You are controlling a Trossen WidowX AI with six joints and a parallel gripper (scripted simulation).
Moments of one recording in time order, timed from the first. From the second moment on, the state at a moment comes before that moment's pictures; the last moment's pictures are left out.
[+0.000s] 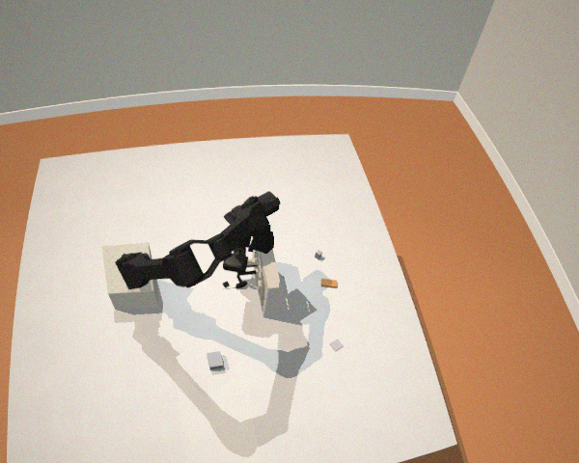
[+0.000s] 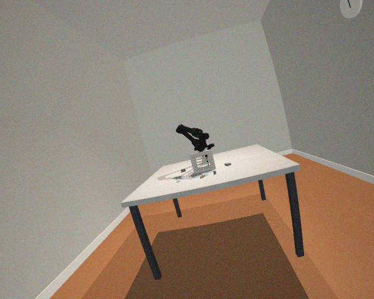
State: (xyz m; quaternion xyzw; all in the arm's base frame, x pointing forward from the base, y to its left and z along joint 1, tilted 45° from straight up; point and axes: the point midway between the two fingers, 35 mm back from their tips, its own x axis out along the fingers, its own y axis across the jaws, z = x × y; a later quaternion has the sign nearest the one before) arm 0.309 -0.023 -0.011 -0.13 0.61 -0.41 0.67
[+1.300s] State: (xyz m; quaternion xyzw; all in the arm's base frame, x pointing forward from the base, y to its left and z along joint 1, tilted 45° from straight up) arm 0.309 -0.022 -0.011 0.34 0.20 -0.71 0.59
